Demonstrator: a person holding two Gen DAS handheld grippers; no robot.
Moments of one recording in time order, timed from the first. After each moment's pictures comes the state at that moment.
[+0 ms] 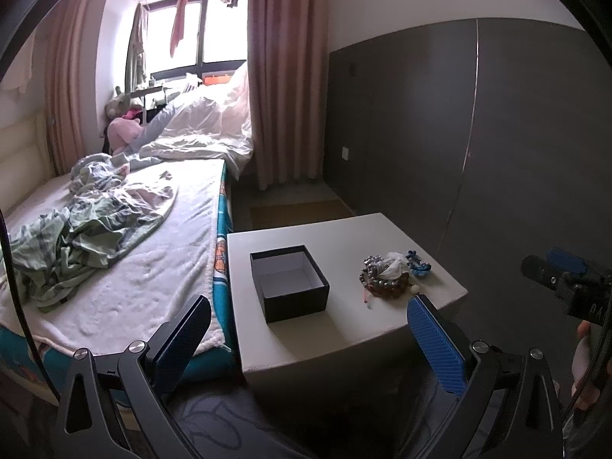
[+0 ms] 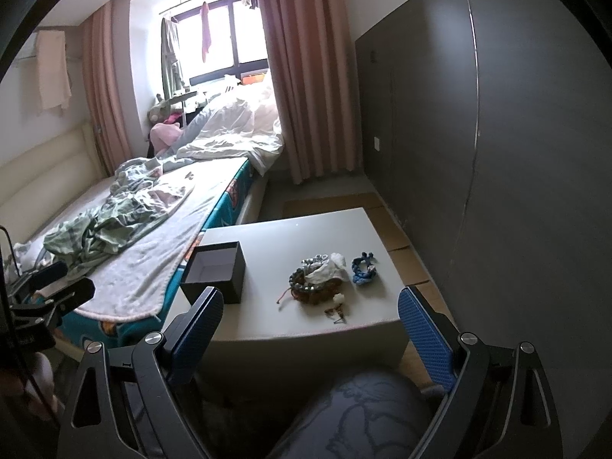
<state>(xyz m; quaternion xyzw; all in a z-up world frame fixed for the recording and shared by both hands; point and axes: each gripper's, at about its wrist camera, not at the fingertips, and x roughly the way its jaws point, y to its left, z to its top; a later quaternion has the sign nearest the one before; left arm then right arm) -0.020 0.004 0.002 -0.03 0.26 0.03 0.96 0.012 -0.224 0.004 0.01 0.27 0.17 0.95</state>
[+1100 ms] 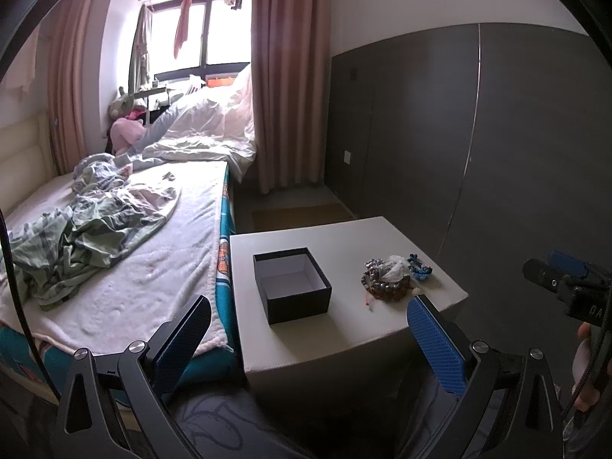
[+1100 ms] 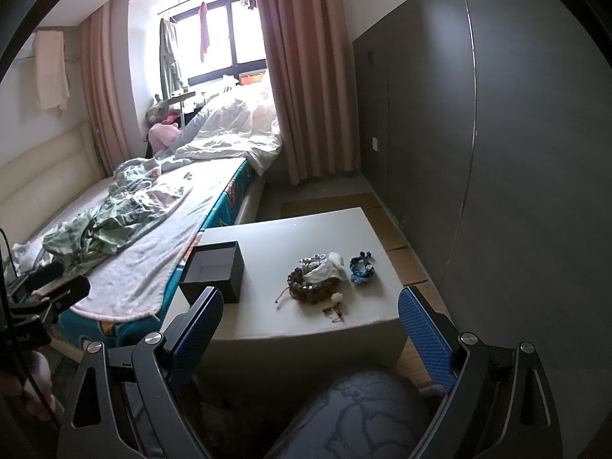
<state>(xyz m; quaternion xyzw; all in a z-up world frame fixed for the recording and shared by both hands) -0.026 0.010 0.005 -0.03 0.26 0.03 0.97 0.012 -0.227 0.006 0.01 0.27 0.17 0.95</state>
